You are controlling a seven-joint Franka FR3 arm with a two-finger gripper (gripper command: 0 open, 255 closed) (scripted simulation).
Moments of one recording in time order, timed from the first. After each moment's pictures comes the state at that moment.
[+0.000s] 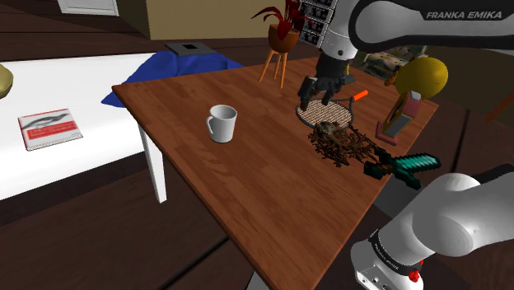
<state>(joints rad) 0.05 -0.49 0.09 -2.29 -0.02 1.84 0.23</state>
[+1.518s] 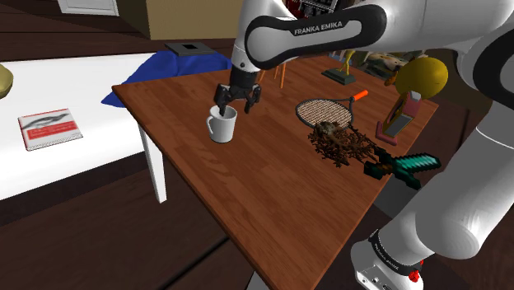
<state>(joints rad) 0.14 0.15 0.23 -1.85 0.00 2.07 0.47</state>
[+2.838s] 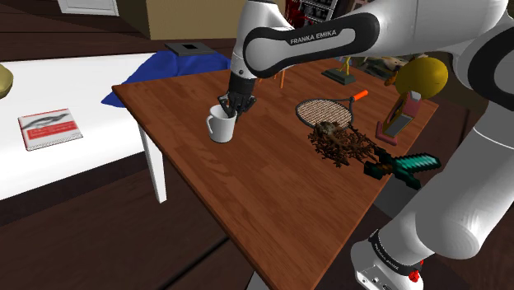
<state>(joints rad) 0.14 0.17 0.23 -1.88 -0.01 2.12 0.47</state>
